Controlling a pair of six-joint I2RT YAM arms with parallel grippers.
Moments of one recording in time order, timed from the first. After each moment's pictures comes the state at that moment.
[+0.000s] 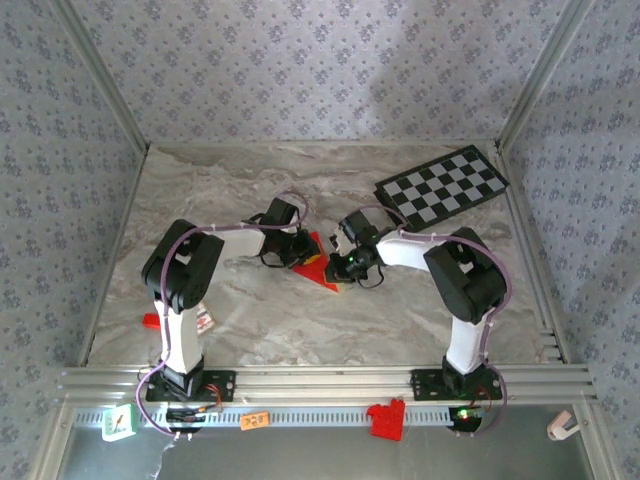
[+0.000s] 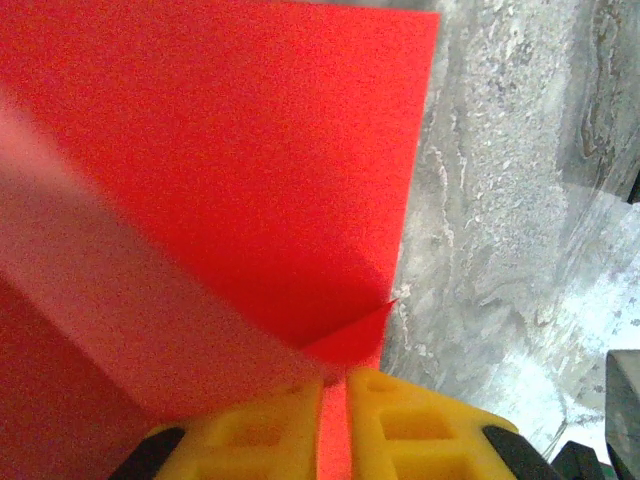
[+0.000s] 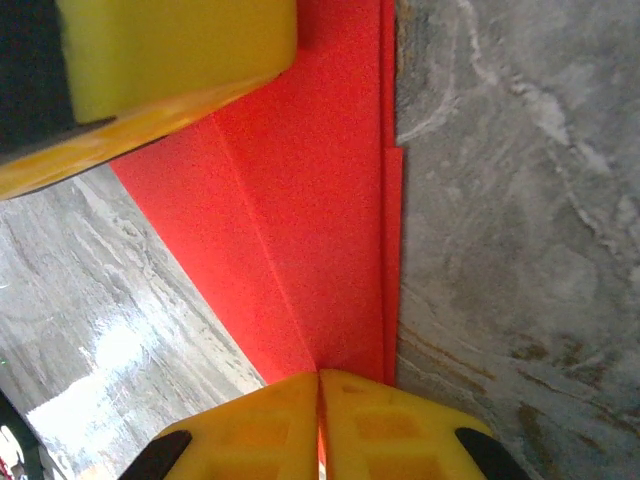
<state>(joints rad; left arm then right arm) -0.55 1.94 1.08 -0.14 0.49 -0.99 0.62 1.86 1.02 -0.33 -0.49 0.49</state>
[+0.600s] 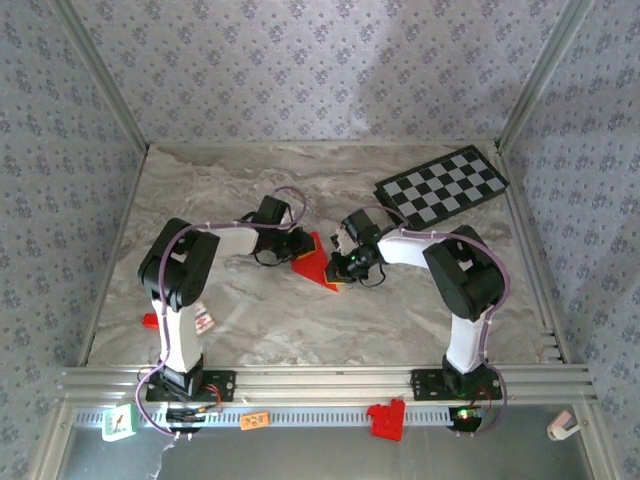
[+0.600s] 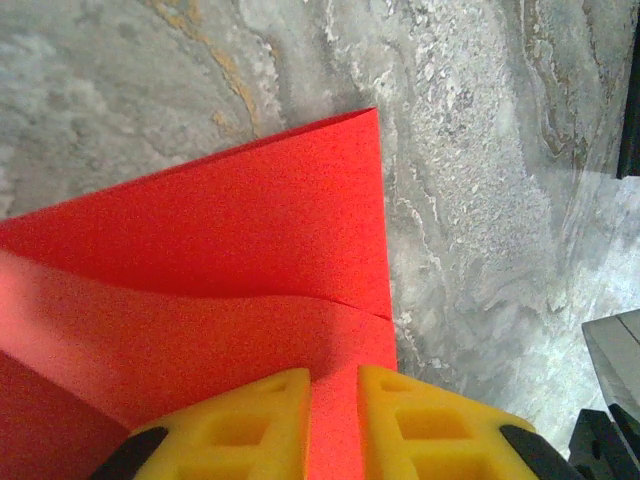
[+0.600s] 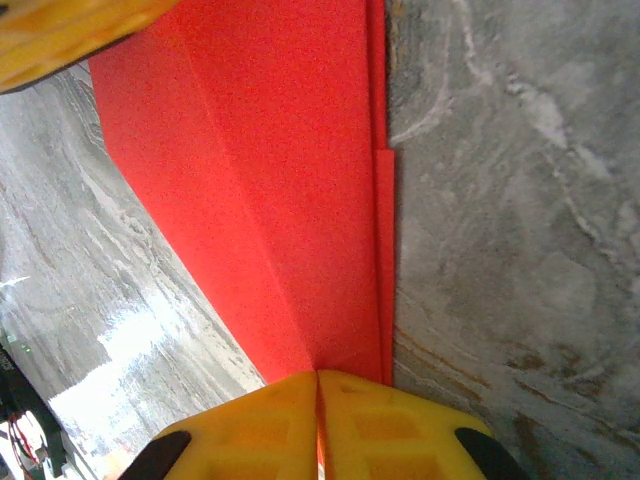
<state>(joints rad) -0.49 1.94 1.06 -0.08 0.51 -0.77 0.60 1.88 1.02 -0.34 -0.54 0.48</state>
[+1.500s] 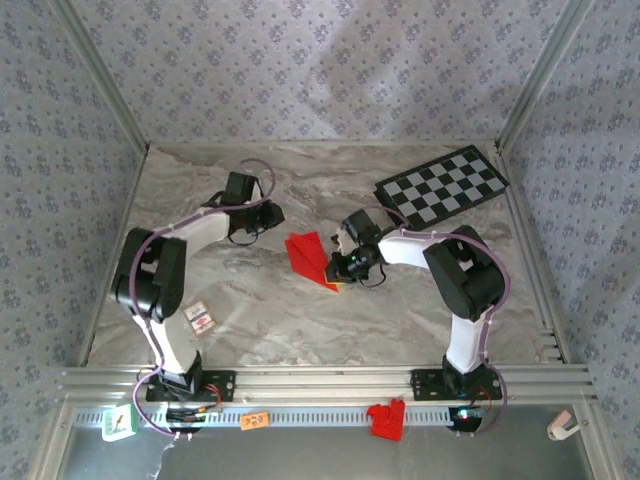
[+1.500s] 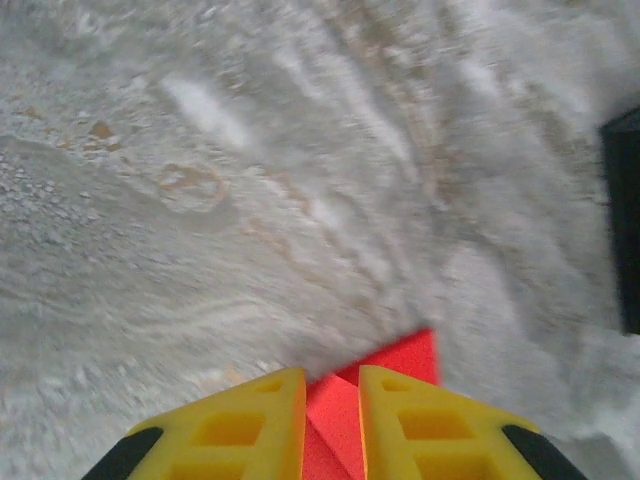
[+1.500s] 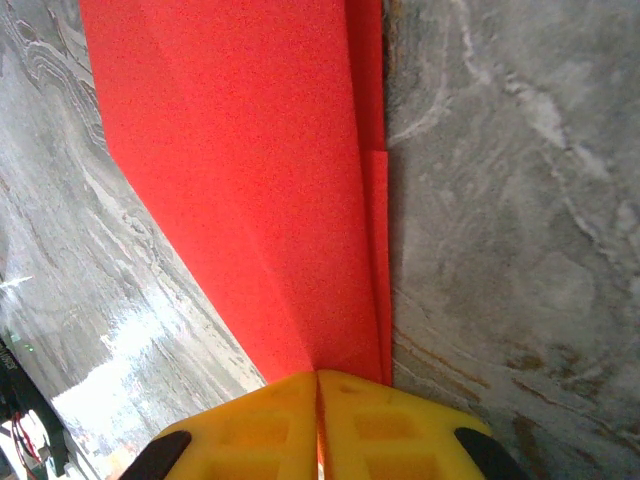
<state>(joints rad) -0.34 1.74 1.11 -0.21 0.32 -0.68 0.59 1.88 1.01 -0.33 -0.55 0.48</state>
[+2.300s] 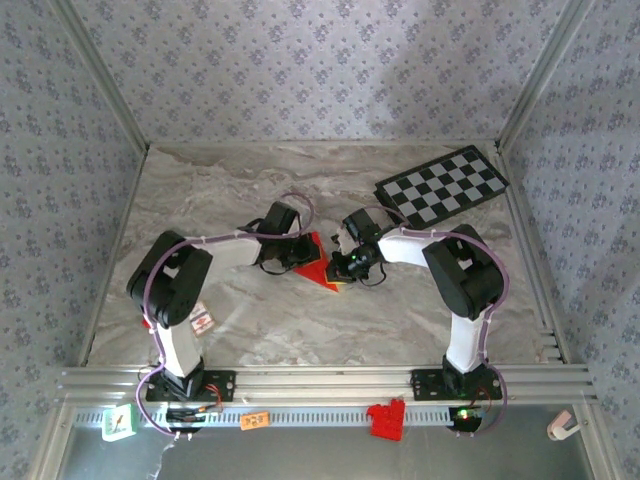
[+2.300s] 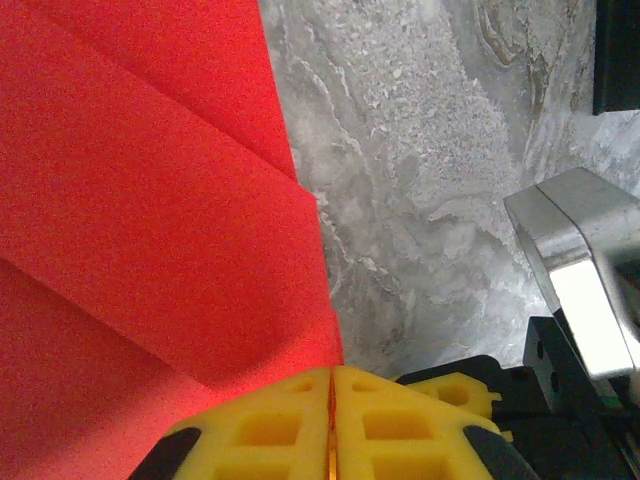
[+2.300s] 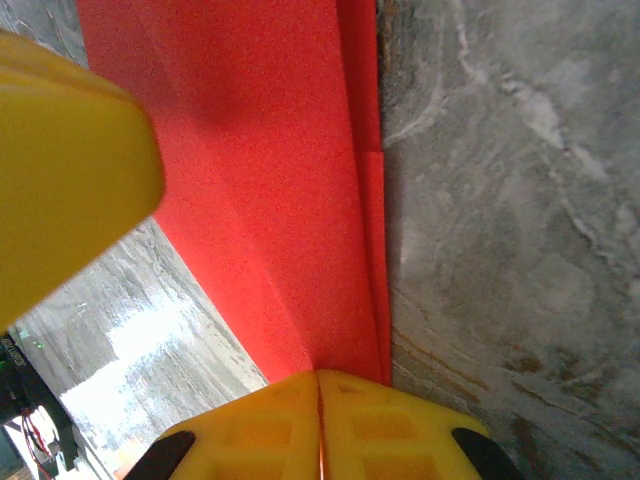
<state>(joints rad) -0.61 1.81 0.99 -0.10 0.44 -0.85 0.59 1.89 1.03 -0.35 -0.57 0.48</state>
